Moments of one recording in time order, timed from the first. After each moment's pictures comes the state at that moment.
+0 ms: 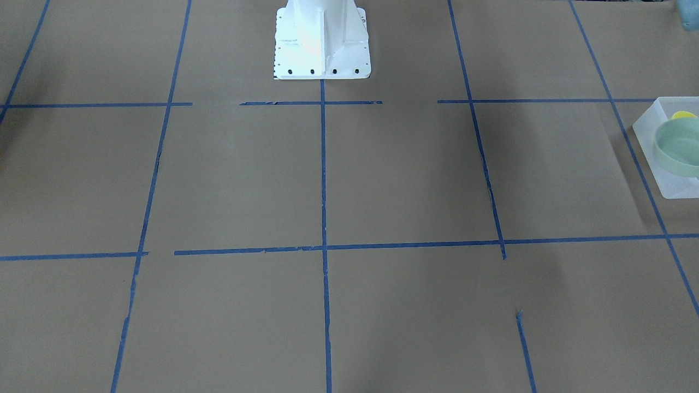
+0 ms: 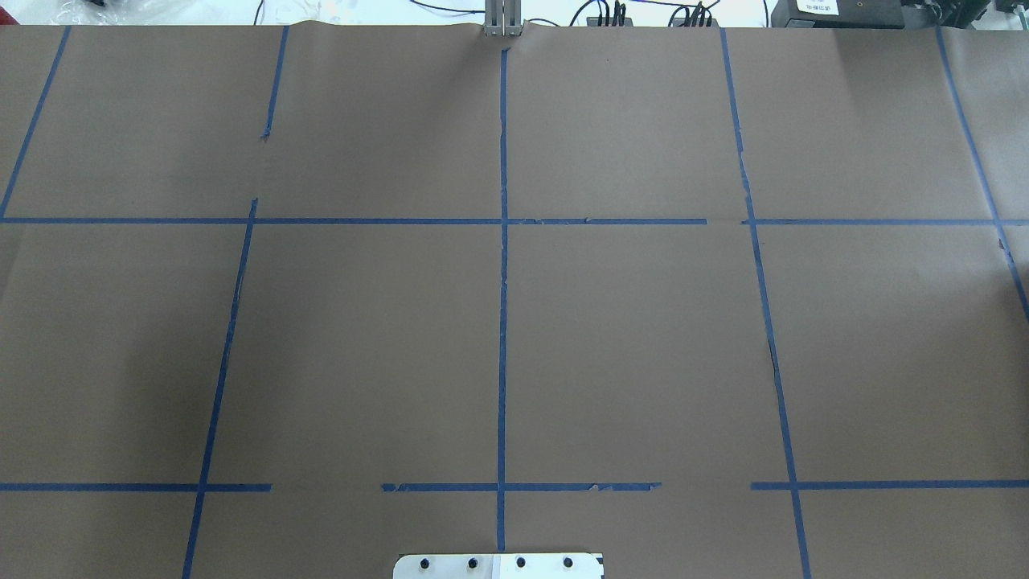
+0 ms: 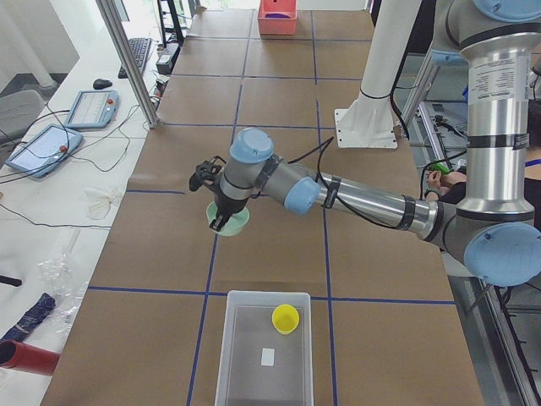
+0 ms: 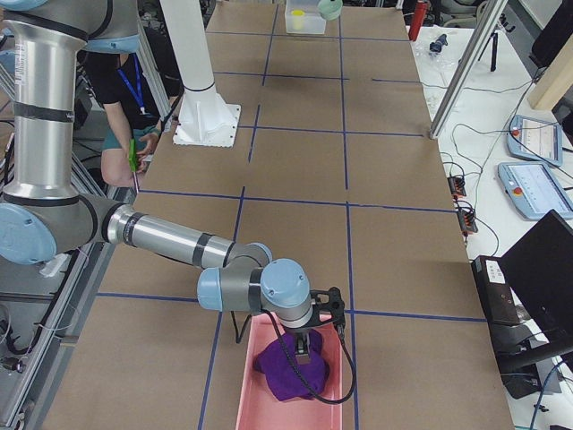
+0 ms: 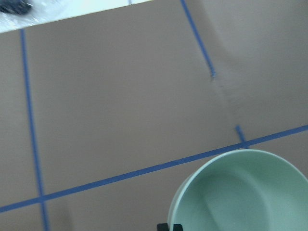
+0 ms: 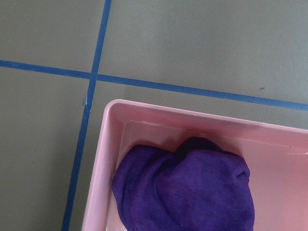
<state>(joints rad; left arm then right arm) -1.55 -1.49 -1.82 -1.87 -2.21 0.04 1.71 -1.71 1.50 -1.27 2.33 -0.16</state>
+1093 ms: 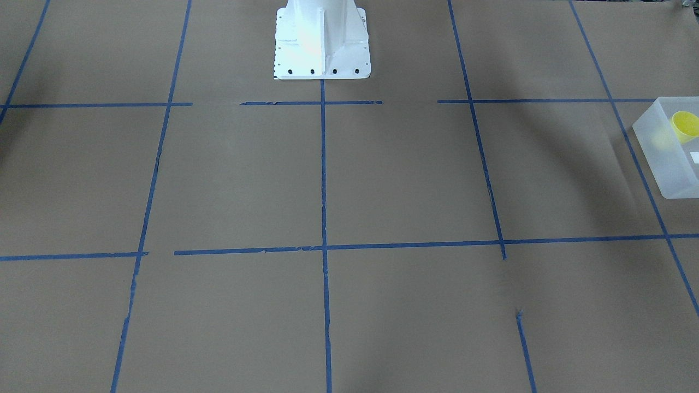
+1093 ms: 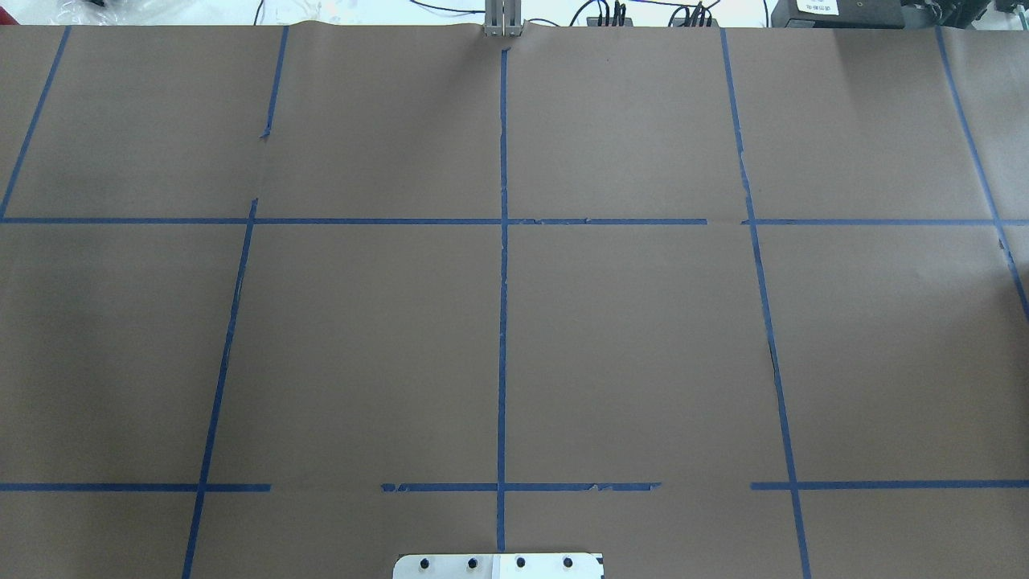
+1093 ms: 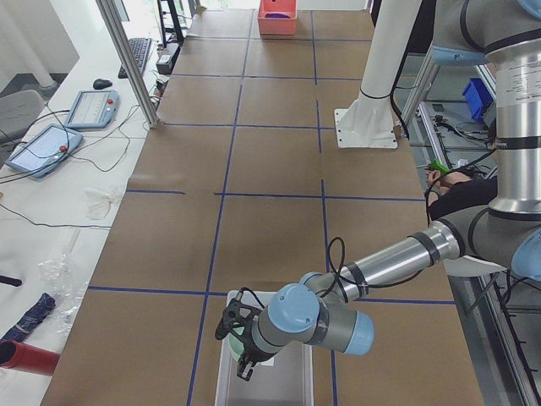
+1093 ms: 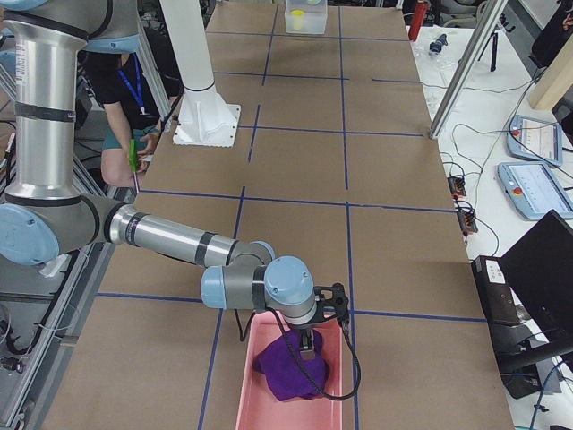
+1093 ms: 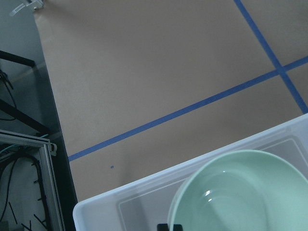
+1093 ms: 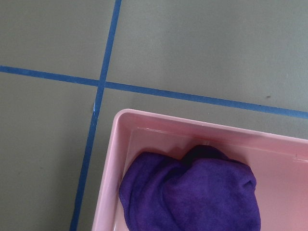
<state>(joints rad) -1.75 -1.39 -1.32 -2.33 -2.23 0.24 1.71 -1.70 1.50 -1.27 2.35 -0.16</state>
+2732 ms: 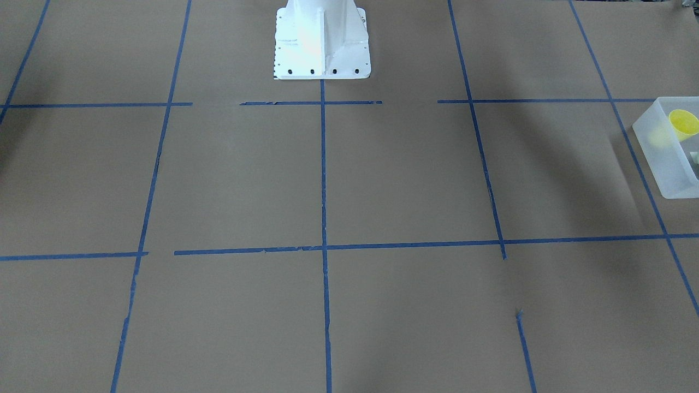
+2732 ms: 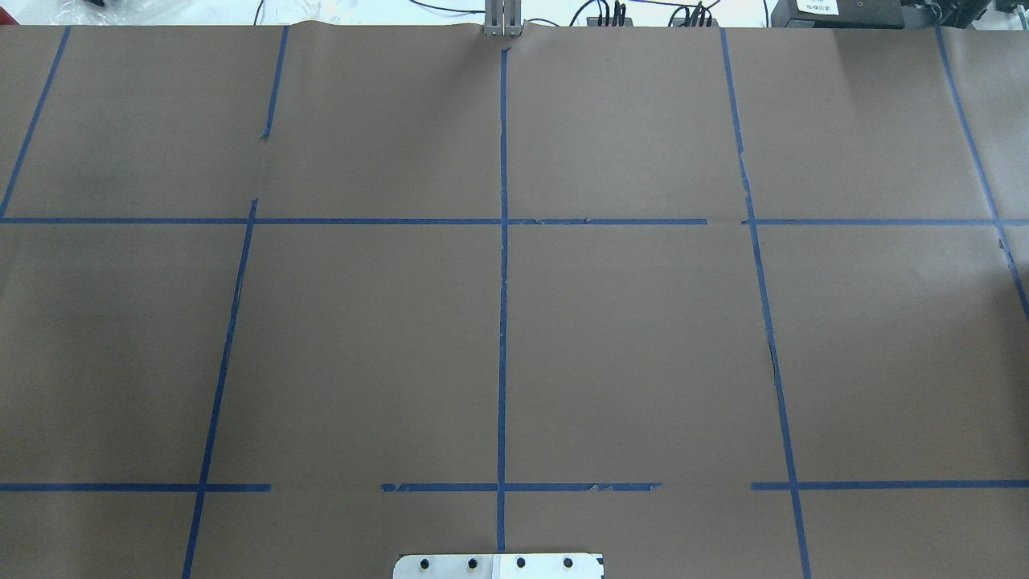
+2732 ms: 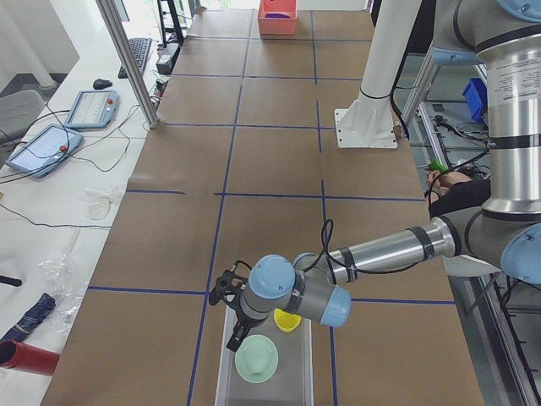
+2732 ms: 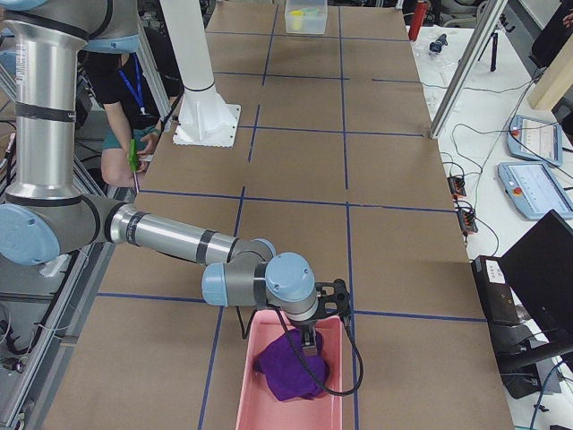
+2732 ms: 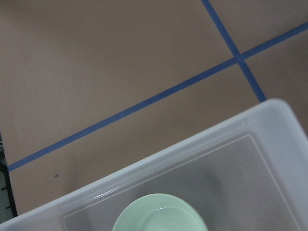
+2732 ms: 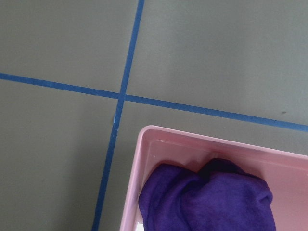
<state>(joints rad) -1.62 -1.43 -1.47 -2.10 -2.29 0.23 1.69 -1.69 1.55 -1.31 2.38 -0.17</state>
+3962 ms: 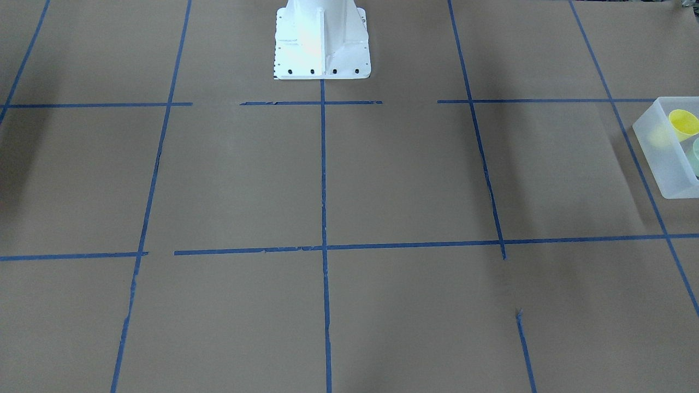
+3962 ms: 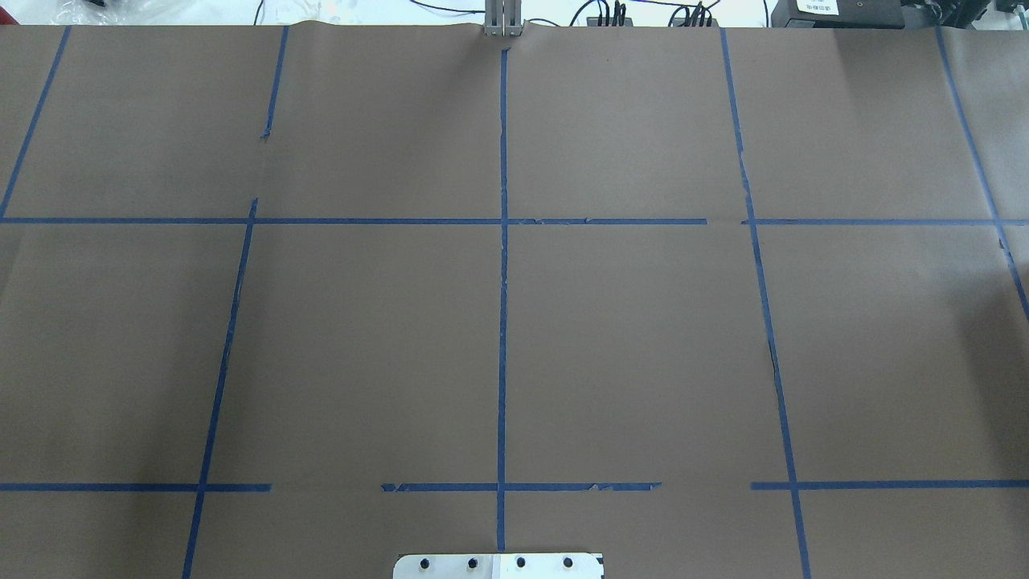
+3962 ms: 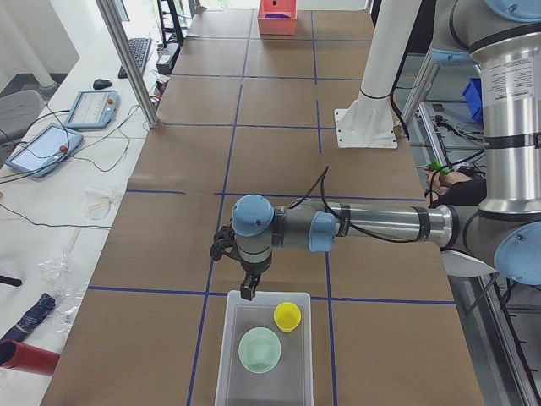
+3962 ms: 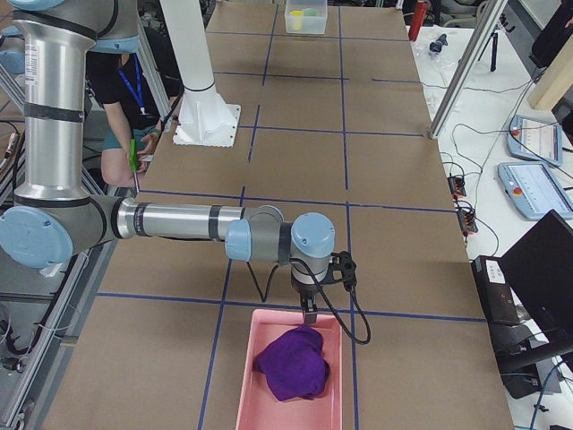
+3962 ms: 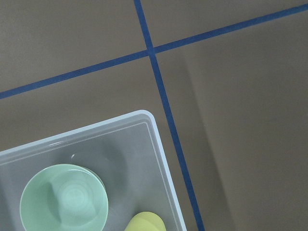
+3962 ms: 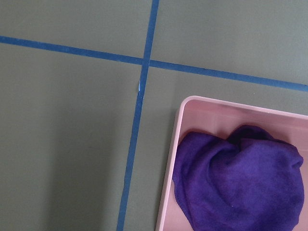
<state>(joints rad) -1.54 -1.41 -1.77 -1.60 -2.34 0.23 1.59 -1.69 1.69 -1.58 2.31 -0.17</state>
